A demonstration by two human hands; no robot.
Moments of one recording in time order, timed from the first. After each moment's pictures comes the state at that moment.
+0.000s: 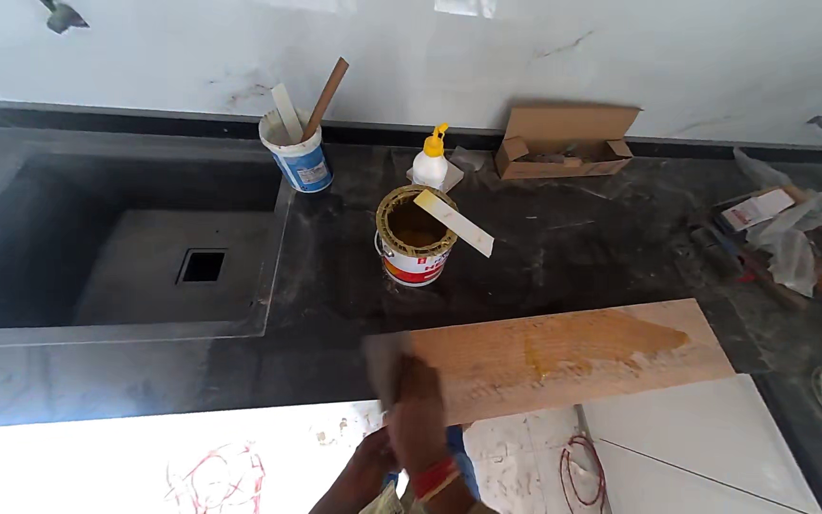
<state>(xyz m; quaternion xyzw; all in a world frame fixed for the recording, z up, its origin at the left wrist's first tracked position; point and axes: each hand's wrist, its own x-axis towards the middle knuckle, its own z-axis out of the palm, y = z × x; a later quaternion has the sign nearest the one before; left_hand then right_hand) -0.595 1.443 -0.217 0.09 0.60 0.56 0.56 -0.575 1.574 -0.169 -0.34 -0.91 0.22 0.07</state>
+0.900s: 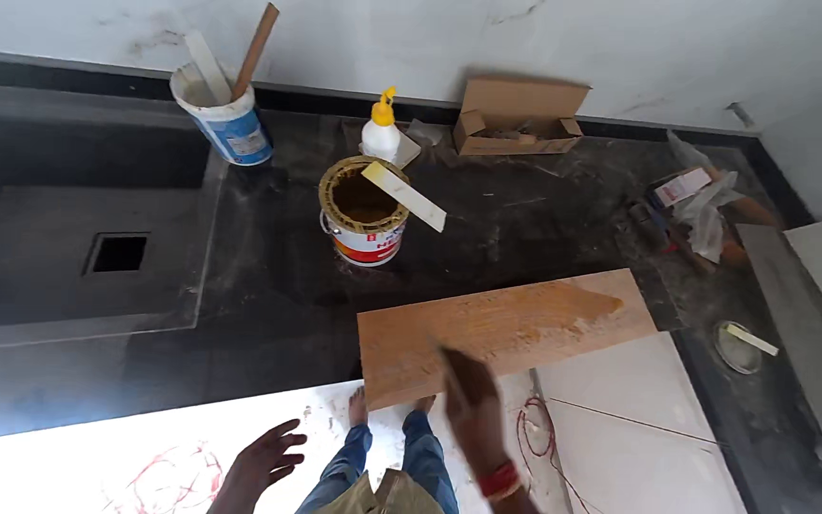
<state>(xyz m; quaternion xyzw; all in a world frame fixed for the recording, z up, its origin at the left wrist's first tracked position) -0.626 1.362 -0.262 -0.14 0.68 0.49 0.53 -0.457 1.659 -0.146 -0.37 -0.86 0.27 0.22</state>
